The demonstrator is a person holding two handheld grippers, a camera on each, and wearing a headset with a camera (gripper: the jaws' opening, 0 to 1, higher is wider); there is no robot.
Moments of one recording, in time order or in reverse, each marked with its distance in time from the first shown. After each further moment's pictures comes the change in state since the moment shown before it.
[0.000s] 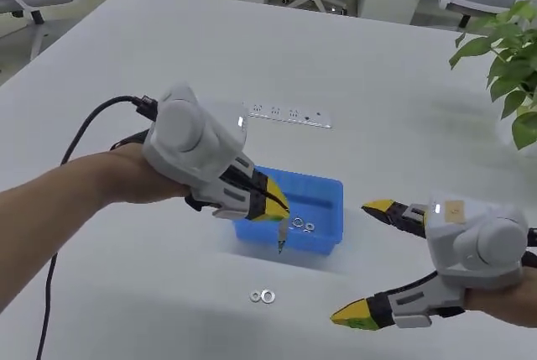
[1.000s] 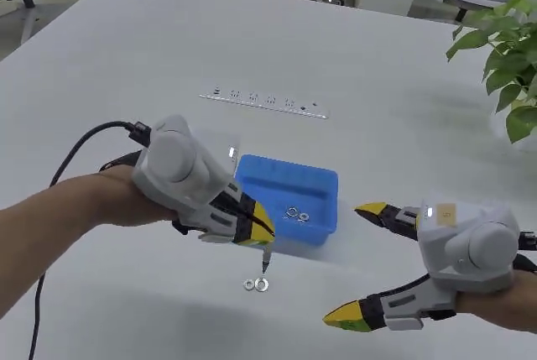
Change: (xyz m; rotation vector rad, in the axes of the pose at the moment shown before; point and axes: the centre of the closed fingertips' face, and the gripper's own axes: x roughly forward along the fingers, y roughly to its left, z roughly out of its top) left arm 0.013 -0.032 -0.027 -0.011 0.031 -0.046; right arm 0.002 0.012 -0.008 0.010 0.019 0.010
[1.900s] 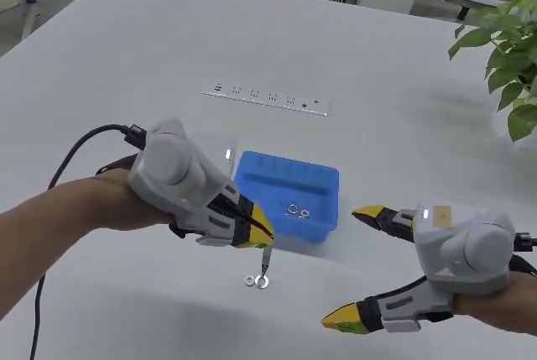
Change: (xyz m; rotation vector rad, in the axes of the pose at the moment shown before) left arm -0.001 -0.007 -0.001 -0.021 -0.015 0.001; right arm 0.004 0.008 -0.004 0.001 0.017 0.017
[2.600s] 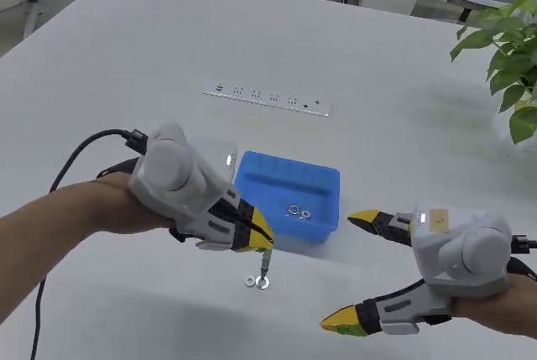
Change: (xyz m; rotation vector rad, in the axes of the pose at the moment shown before) left arm 0.001 -0.003 -0.003 0.010 0.005 -0.002; right arm 0.005 0.005 0.000 -0.025 0.004 0.031
